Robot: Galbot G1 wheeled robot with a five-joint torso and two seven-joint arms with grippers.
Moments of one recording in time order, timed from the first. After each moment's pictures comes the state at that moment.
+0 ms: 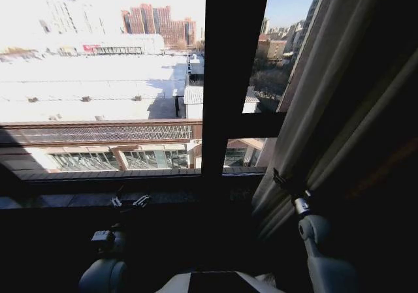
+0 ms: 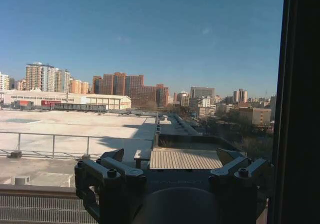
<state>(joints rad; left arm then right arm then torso) 1.76 -1.48 -0.73 -2.28 -0.24 0.02 0.09 -1.55 1.35 0.83 2.18 0.14 -0.32 -0.07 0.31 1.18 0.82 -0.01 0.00</state>
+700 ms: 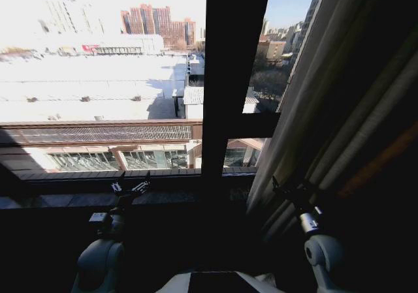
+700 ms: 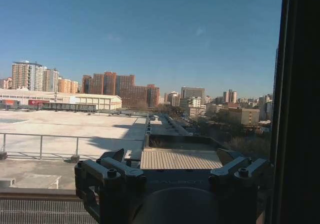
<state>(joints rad) 1.64 -1.44 -0.74 -2.24 -0.28 0.10 0.11 -1.63 1.40 0.84 2.26 0.16 -0.29 -0.03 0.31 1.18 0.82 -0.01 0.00</state>
